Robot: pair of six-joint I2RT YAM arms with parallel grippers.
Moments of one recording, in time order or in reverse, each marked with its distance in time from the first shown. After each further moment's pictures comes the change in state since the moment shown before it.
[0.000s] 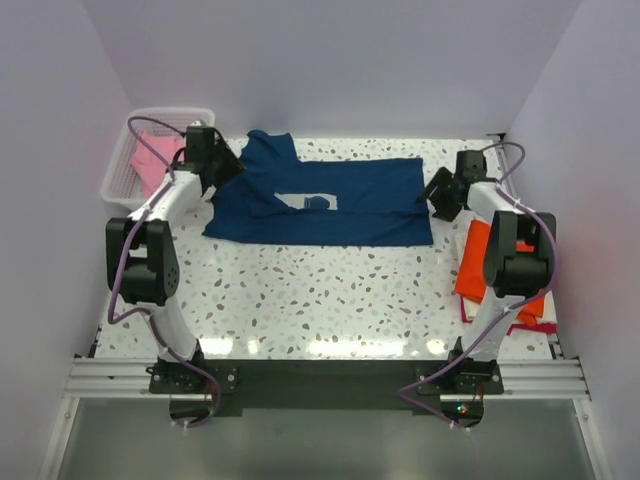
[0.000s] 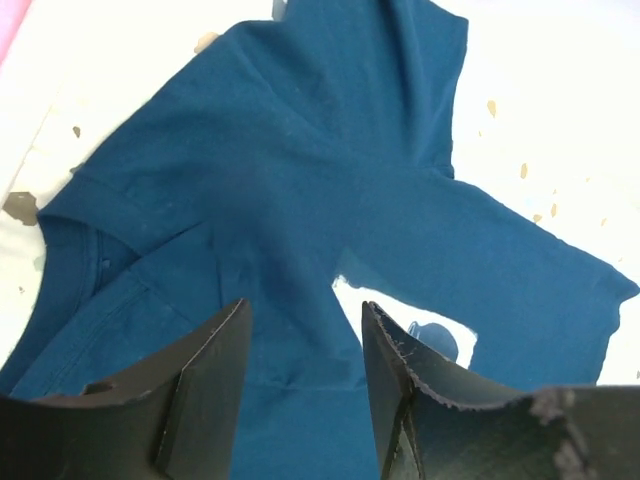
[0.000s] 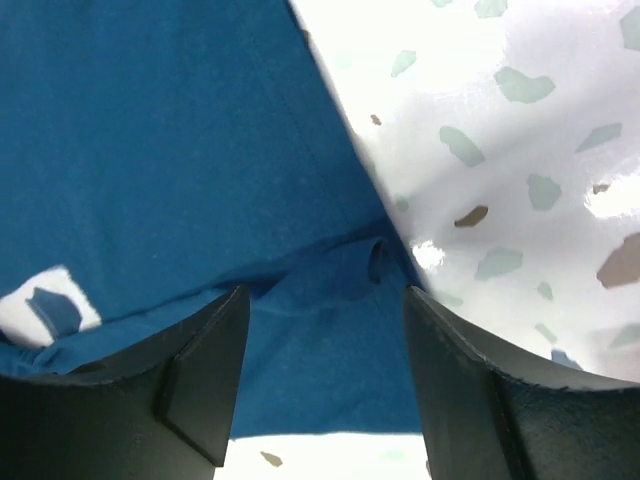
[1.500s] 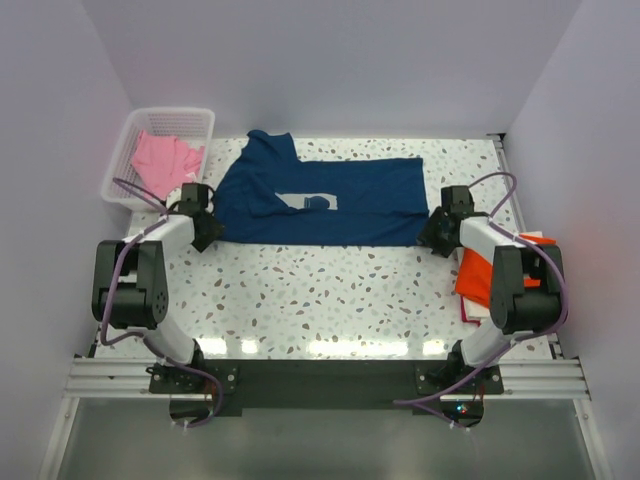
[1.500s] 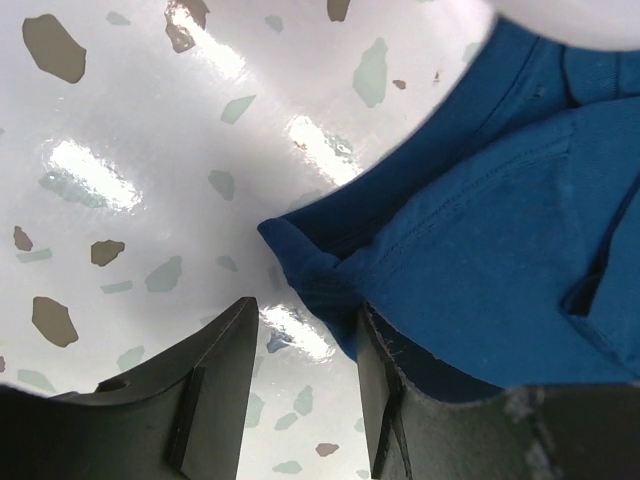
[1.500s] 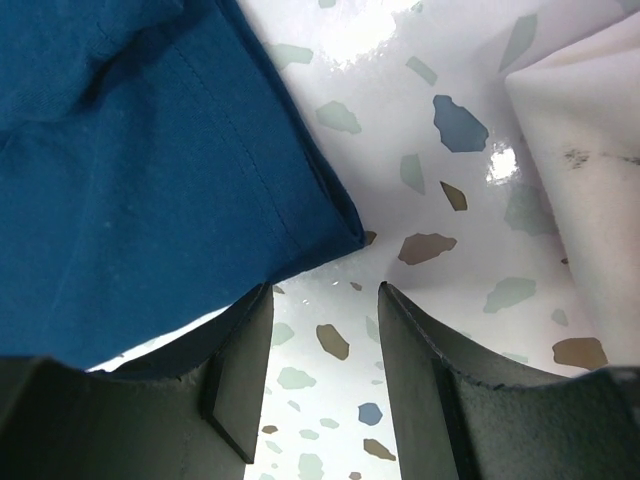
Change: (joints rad) left arm 0.058 -0.195 -0.509 -0.016 -0.250 -0.122; right arm 0.107 -0.288 -0.395 -0.002 0.210 0.029
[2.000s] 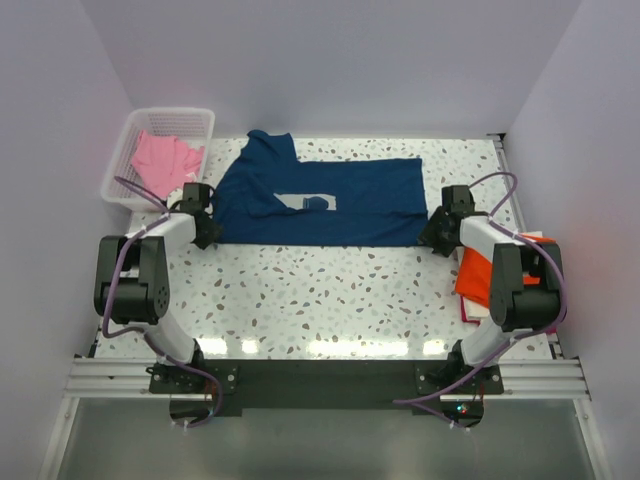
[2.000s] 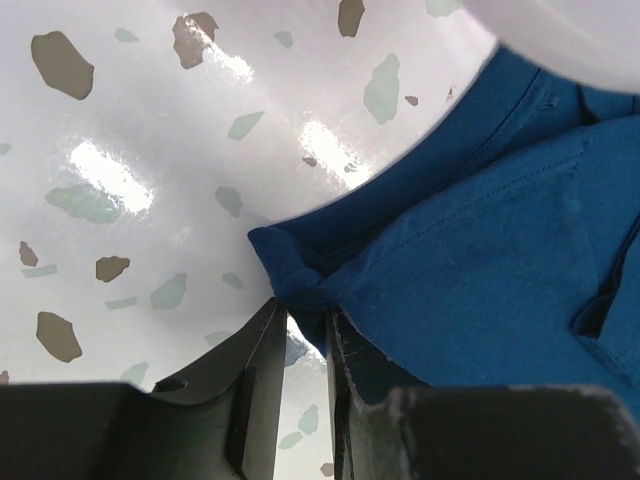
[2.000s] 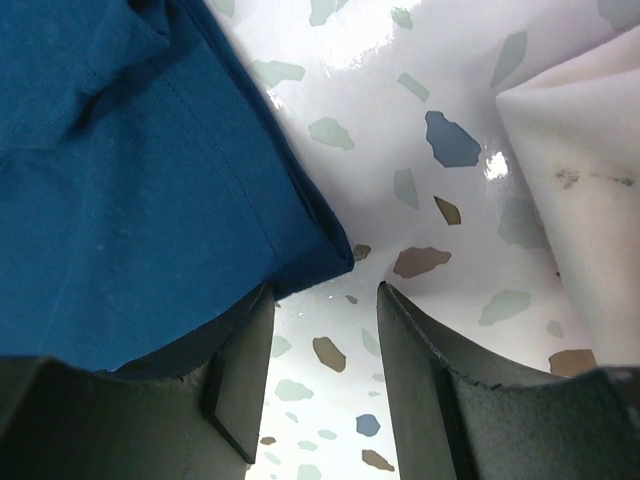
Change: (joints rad) left arm 0.000 0.037 0.012 0.000 -0.031 0.005; right arm -0.009 0.014 0.005 0.008 0.005 0.000
